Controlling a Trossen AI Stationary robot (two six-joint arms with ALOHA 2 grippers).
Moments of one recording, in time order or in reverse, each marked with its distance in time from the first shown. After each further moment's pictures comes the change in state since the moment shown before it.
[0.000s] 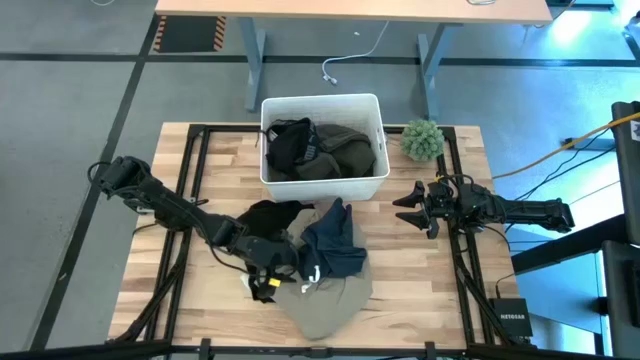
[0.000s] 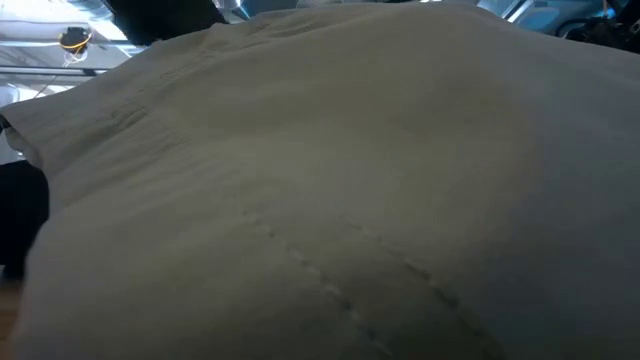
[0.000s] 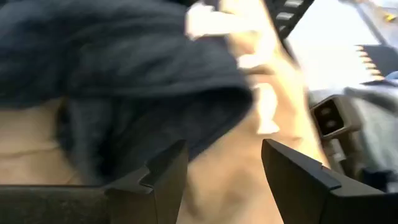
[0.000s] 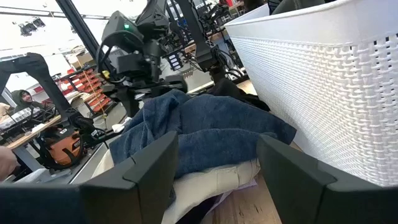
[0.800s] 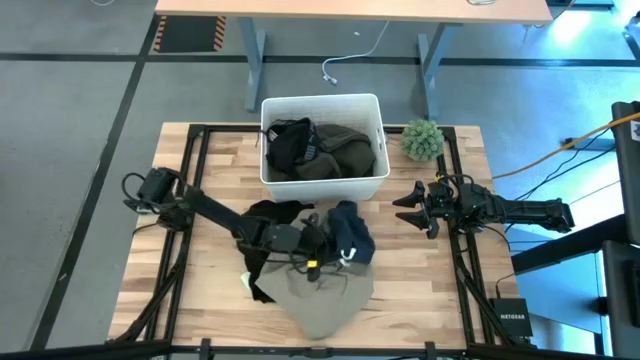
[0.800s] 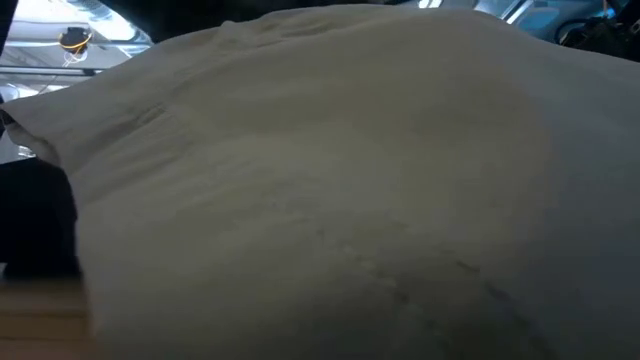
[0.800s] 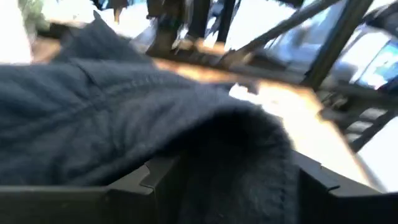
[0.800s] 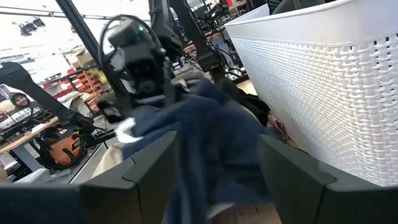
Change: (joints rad) left arm 0.153 0.329 0.106 0.577 -0.176 0.091; right arm 0.000 0.000 0.000 0.000 0.000 0.000
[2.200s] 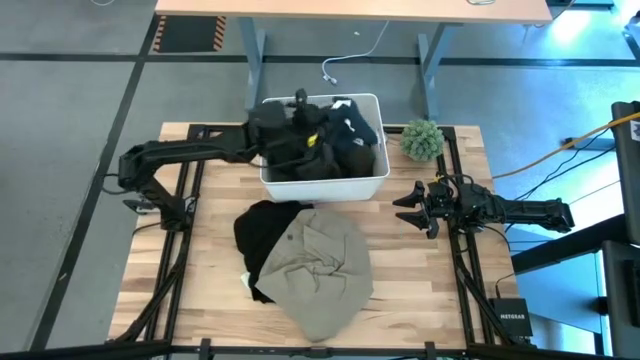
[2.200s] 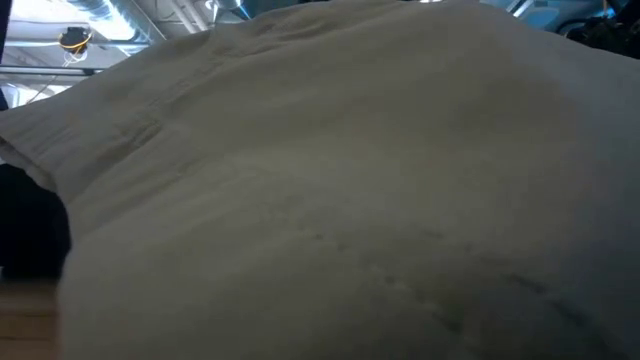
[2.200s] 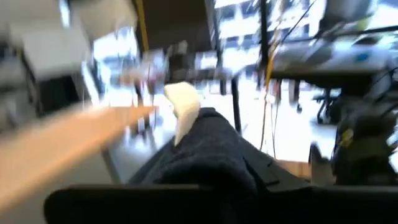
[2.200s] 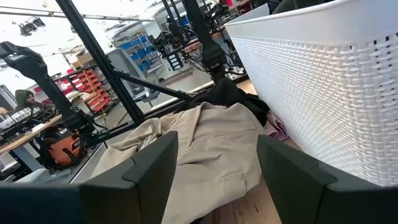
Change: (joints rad) left arm 0.511 -0.234 0.513 -0.440 0.066 0.420; right arm 0.000 0.000 0.000 0.000 0.000 0.000
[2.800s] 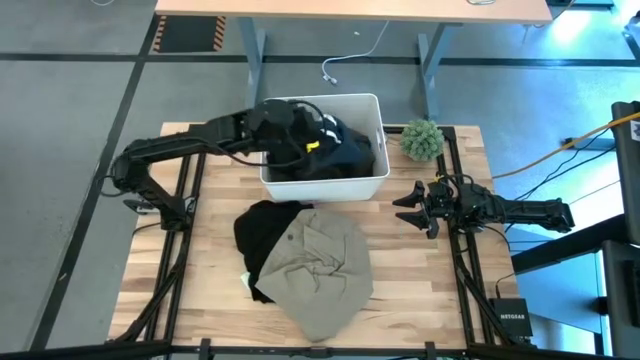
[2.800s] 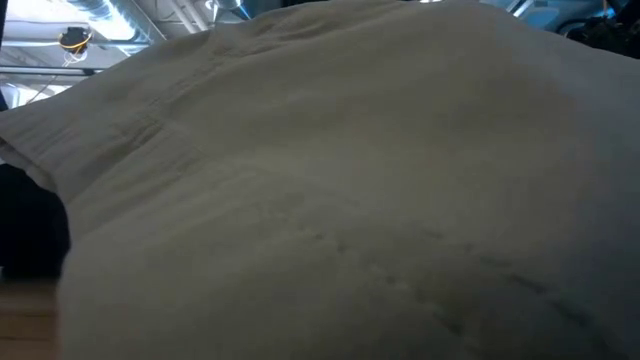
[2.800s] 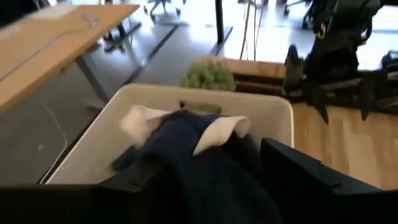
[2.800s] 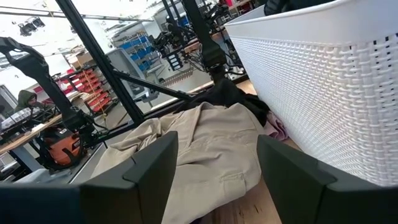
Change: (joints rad) left arm -0.008 -0.042 0.199 -0.695 0.010 -0.088; right arm 0.000 0.000 0.000 0.000 0.000 0.000
